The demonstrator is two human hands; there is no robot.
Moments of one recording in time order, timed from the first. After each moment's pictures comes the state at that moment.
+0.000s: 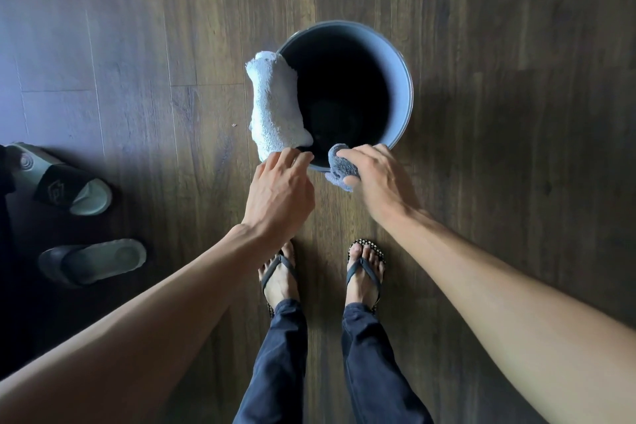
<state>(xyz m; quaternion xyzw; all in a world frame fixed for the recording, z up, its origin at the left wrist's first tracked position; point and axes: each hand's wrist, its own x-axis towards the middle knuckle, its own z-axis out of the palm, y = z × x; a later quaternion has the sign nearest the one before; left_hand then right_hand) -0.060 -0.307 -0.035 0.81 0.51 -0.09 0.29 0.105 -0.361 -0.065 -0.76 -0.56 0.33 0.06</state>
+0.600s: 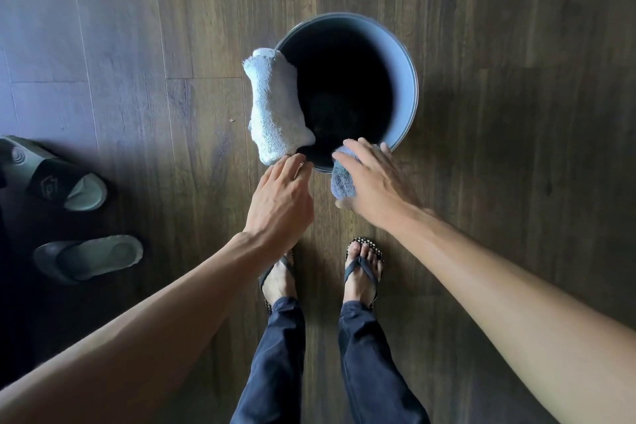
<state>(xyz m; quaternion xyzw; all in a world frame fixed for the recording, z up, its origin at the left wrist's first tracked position) -0.063 -0.316 -0.049 0.82 0.48 -0.09 0.29 0.112 -0.355 -0.069 -0.70 -0.61 0.37 -0.05</state>
